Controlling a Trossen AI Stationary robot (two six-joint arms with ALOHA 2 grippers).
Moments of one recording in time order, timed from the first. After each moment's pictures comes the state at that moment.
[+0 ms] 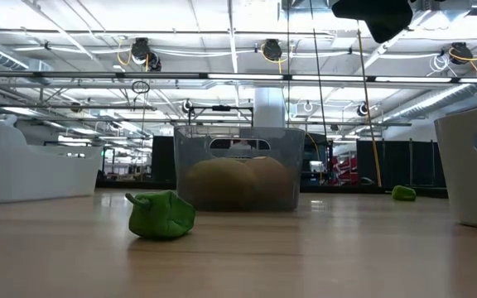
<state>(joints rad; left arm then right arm) -0.96 1.69 0.95 -0.75 0.04 -1.28 0.60 1.37 0.80 0.09 0.50 0.27</state>
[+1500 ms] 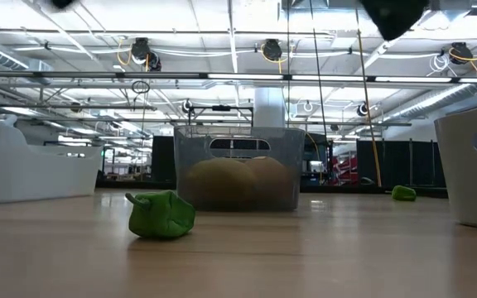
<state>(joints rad) -0.75 1.54 1.04 -0.18 -0.61 -0.67 0.60 1.30 0.80 0.02 0.36 0.35</state>
